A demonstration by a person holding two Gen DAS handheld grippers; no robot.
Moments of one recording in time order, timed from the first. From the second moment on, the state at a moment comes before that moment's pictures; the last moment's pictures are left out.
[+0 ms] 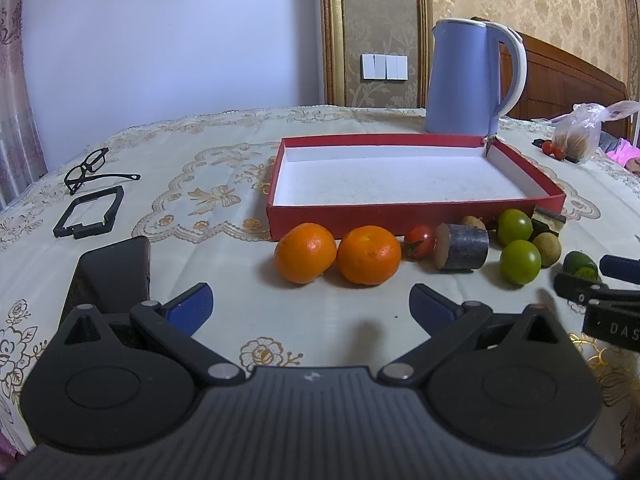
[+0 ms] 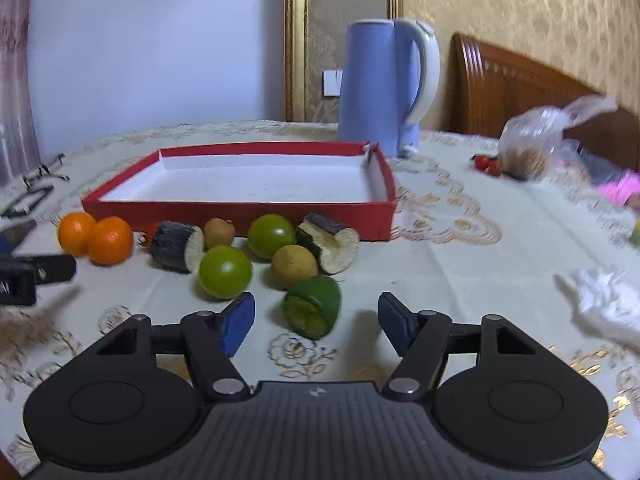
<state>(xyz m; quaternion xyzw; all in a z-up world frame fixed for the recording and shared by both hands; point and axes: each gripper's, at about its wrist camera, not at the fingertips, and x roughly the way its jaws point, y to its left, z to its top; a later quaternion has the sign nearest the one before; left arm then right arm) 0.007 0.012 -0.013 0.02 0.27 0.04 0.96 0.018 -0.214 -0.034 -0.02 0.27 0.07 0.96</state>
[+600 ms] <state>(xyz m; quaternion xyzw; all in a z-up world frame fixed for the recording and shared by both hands) 0.030 0.044 -0.008 0.00 0.27 0.02 0.96 0.005 -0.226 -0.018 0.02 0.24 0.10 0.96</state>
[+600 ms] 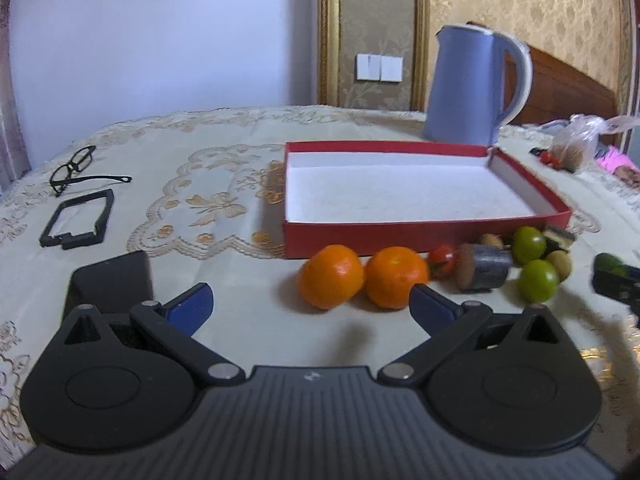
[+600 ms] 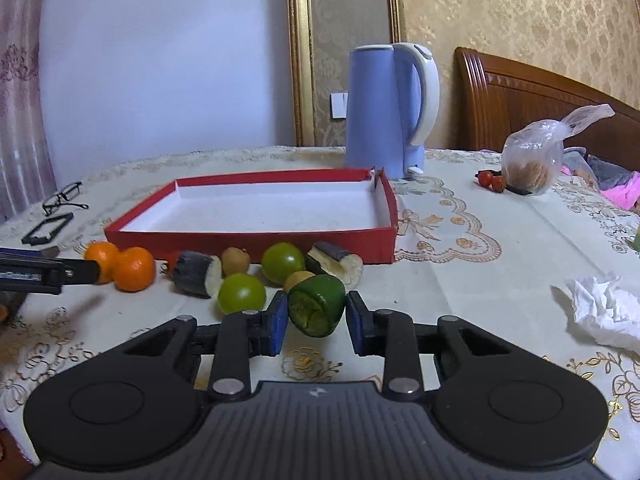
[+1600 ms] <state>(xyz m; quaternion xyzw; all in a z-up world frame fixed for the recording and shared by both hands) 0.048 0.046 -0.013 0.10 0.27 0.00 0.96 0.152 -0.212 0.022 0.01 0.24 0.10 0.97</state>
